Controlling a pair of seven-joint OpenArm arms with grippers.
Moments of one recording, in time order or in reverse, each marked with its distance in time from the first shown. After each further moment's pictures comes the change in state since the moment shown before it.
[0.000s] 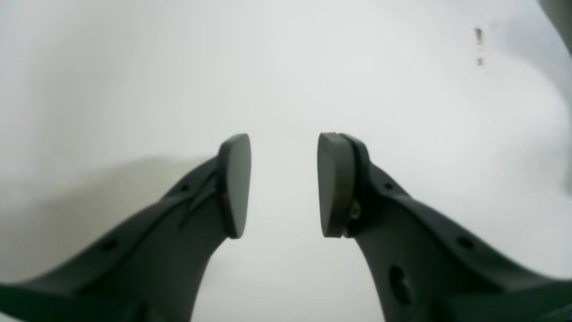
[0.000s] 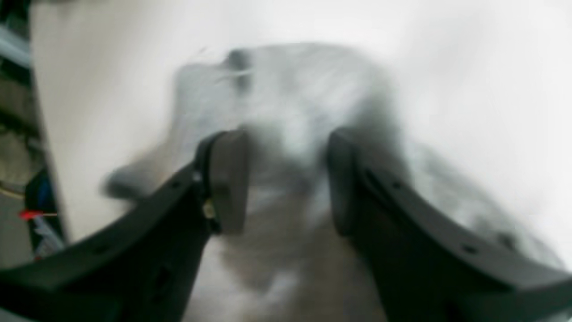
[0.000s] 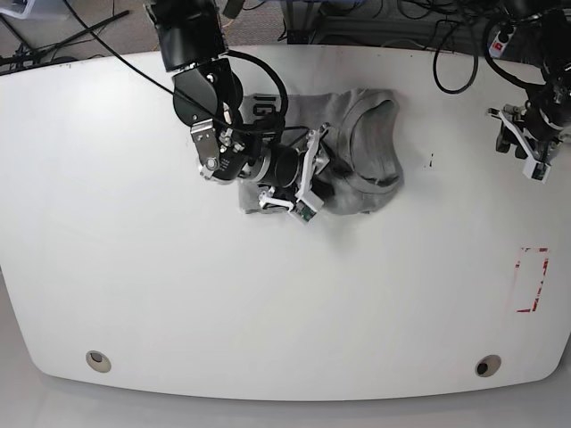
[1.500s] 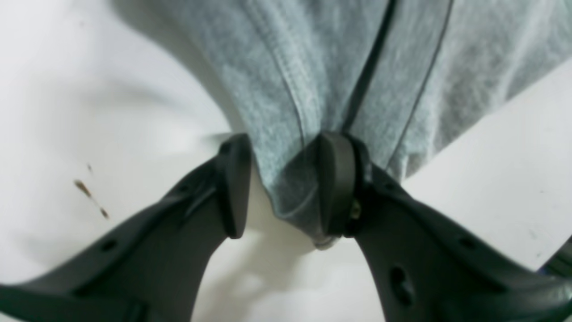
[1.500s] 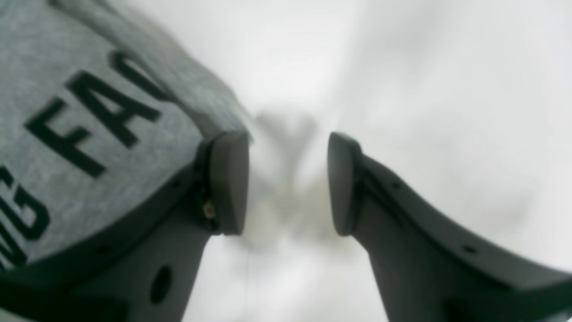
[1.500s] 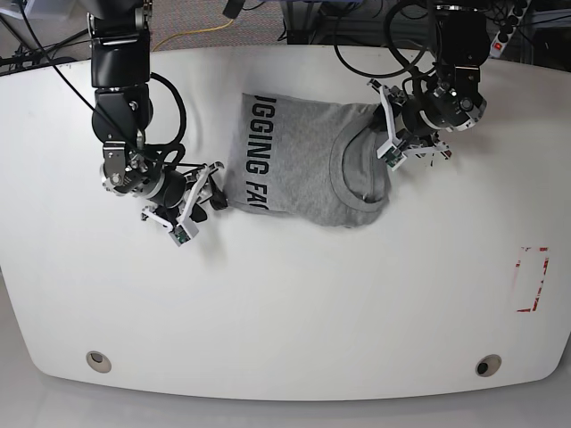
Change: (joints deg) left arm -1.1 11.7 30.9 4.7 15.9 -0.1 -1.0; right arm 2.1 15.8 14.3 -8.6 -2.3 0.2 6.4
